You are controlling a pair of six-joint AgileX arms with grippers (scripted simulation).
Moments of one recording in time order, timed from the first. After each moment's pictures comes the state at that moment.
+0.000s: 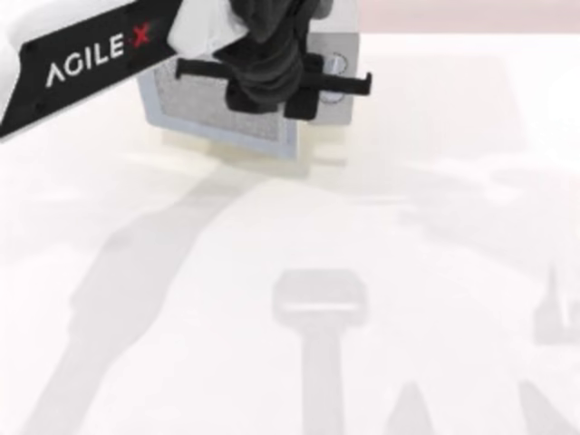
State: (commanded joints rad) left arm -0.61 2.06 1.81 -0.83 -0.20 -0.35; right arm 0.00 0.00 0.00 0.00 0.00 0.00
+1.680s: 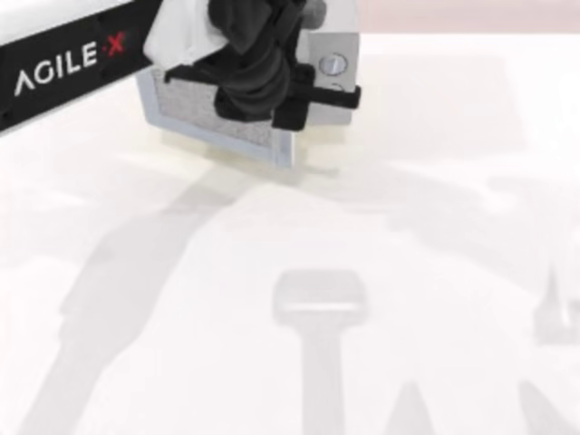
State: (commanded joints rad) left arm -0.60 1.99 1.72 -0.78 -0.16 -0.28; right arm 0.00 0.00 0.00 0.00 0.00 0.00
